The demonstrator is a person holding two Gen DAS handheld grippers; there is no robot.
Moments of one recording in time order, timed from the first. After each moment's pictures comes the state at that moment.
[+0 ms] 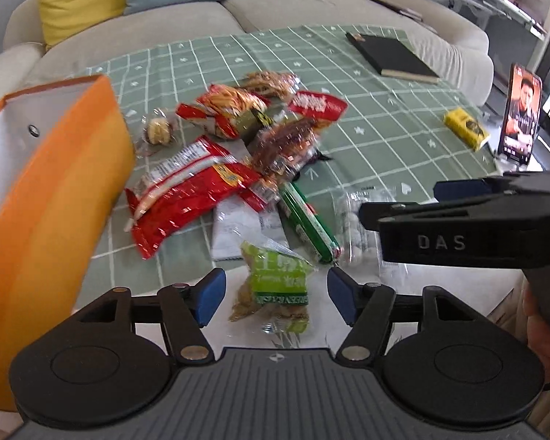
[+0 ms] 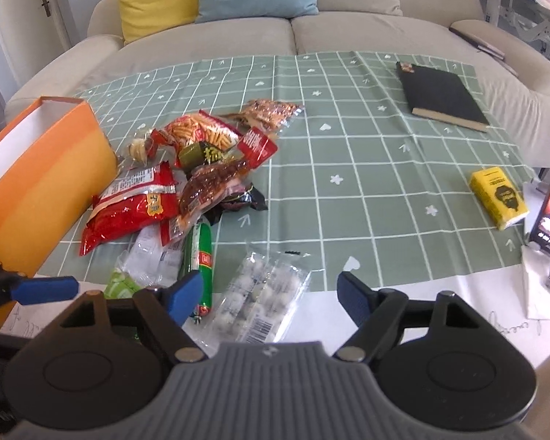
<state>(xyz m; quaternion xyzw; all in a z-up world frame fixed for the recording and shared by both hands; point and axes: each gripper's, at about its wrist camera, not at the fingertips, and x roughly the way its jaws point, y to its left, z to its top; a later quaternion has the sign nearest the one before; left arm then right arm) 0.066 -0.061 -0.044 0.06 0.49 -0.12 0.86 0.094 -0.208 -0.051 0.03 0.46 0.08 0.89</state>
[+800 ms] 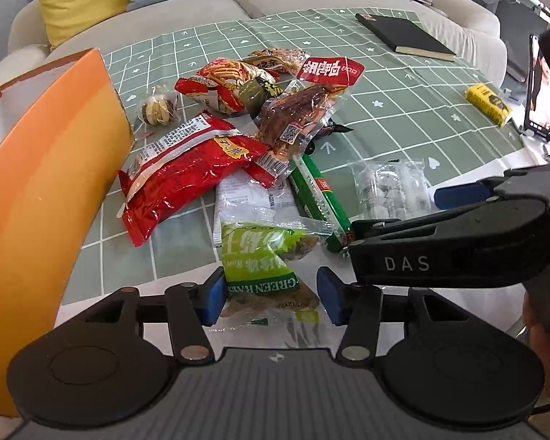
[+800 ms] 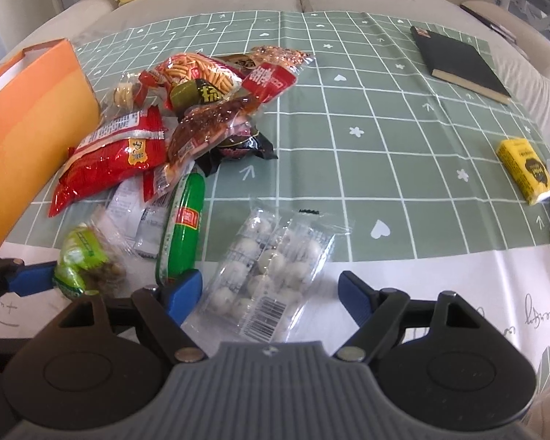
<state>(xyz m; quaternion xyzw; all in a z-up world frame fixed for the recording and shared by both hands) 0.071 -0.066 -0.074 0.08 0.47 -0.09 0.87 0.107 -0.187 -0.096 0.00 0.50 0.07 0.87</state>
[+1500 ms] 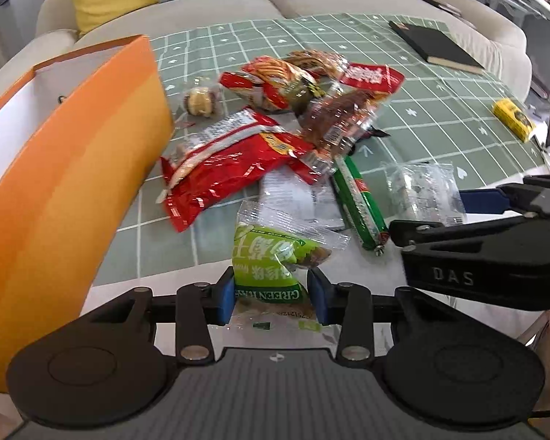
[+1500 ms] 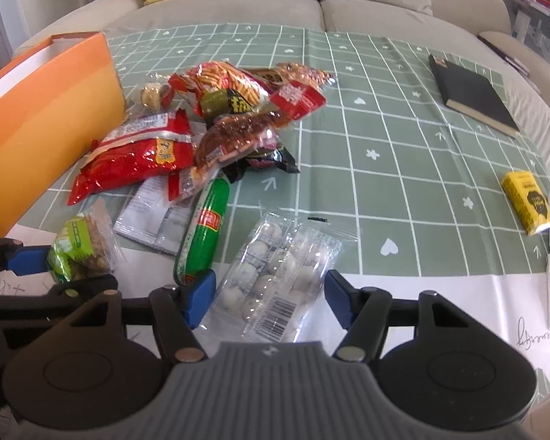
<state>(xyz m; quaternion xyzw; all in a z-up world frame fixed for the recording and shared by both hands) 0.065 -0.043 -0.066 0.06 0.48 -0.05 0.88 0.094 -0.177 -0.084 -0.03 0.47 0.10 0.88</state>
